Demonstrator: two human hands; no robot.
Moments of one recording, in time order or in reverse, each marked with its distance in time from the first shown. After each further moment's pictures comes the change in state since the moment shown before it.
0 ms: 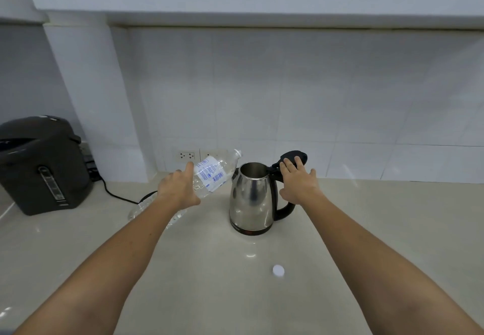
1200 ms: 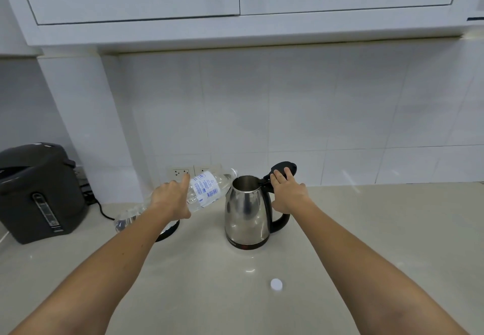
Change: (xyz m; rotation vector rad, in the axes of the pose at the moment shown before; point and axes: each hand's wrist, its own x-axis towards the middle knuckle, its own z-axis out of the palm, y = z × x) left_hand 0.008 0.007 -0.017 0.237 0.007 0.076; right_hand 0.002 0.003 0.000 0.002 -0.027 0.002
